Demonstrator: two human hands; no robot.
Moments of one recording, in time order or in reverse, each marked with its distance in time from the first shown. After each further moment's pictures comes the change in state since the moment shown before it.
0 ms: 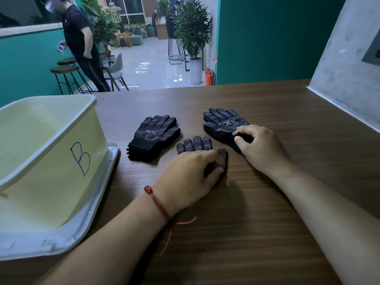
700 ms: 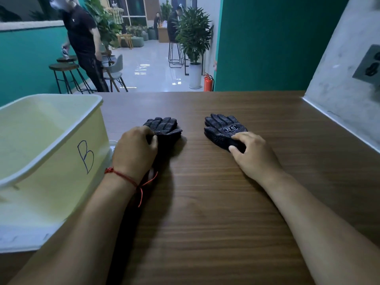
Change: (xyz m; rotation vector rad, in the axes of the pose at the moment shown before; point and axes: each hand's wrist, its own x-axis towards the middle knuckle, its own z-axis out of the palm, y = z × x) left_hand 0.004 -0.092 -0.046 0.208 0.314 -0.556; right_hand -0.004 -0.005 0.005 -0.161 -0.064 -0.022
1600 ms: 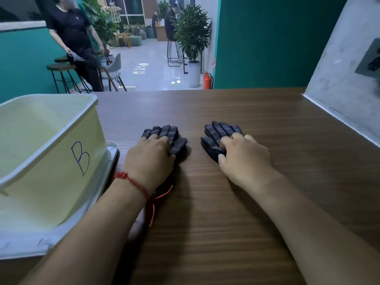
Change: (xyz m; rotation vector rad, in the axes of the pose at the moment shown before) left_hand -0.021 0.029 0.004 0.275 -0.317 0.120; right_hand -0.018 -0.070 -0.020 -0.455 -0.229 0.034
